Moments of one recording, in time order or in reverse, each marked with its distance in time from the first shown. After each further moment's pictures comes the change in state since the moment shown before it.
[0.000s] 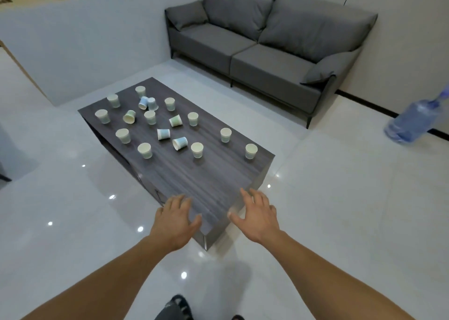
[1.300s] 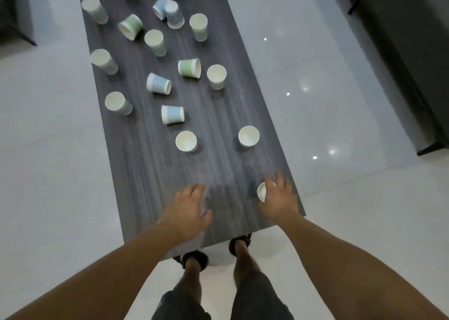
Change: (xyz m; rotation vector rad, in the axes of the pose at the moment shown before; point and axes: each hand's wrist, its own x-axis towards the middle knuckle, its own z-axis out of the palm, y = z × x) left_hand 0.435 0.092 0.083 -0.317 -0.277 -0.510; right_hand 0.552 0.166 0.021 -0.361 -0.512 -0.248
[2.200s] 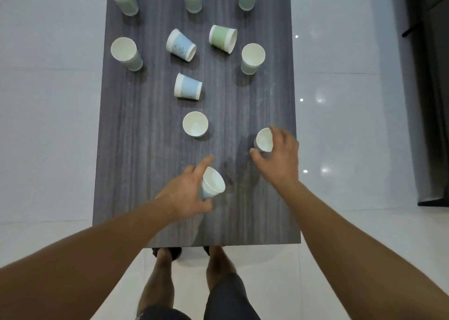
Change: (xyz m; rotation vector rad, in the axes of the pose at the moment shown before) left_hand 0.067 -0.027 0.032 -0.358 0.057 -0.069; right_hand 0.096 -0.056 -0.054 0.358 0.363 -0.313
